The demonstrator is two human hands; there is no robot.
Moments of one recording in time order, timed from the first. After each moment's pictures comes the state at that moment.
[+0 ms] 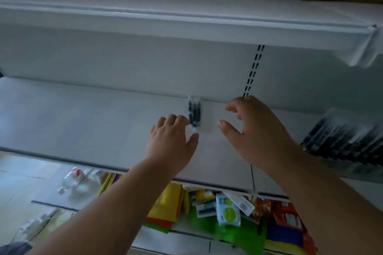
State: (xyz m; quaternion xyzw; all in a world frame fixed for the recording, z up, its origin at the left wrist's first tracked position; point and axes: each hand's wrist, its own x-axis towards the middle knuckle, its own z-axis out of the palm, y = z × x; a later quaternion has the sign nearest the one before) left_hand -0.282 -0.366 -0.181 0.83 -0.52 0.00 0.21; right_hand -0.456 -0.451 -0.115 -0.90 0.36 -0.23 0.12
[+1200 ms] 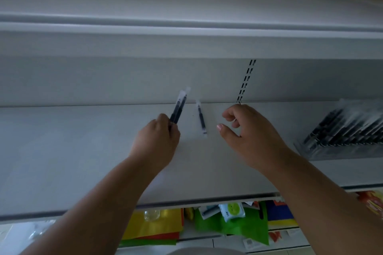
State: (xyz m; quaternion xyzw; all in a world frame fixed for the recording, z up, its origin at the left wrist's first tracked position) left_hand -0.186 -0.393 -0.174 0.78 -0.56 -0.10 0.26; right_hand -0.397 -0.448 -0.144 -0.84 0.46 -0.25 0.12
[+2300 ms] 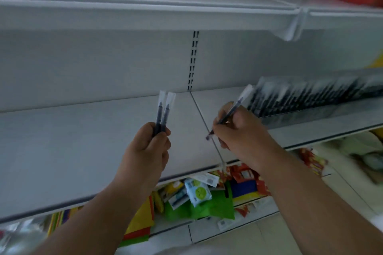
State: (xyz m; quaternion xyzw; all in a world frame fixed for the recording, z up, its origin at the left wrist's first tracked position) left_hand -0.296 -0.343 -0.159 0.54 -0.35 -0.49 0.59; right_hand -0.481 -0.401 -0.121 -0.68 0.53 -0.31 0.40
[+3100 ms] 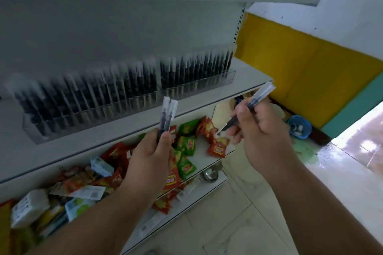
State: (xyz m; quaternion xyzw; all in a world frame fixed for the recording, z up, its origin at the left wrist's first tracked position) left_hand -0.727 -0.364 -0.170 0.50 -0.50 -0.53 0.48; right_hand -0.920 -0.342 -0.104 -0.57 0.60 -0.51 0.22
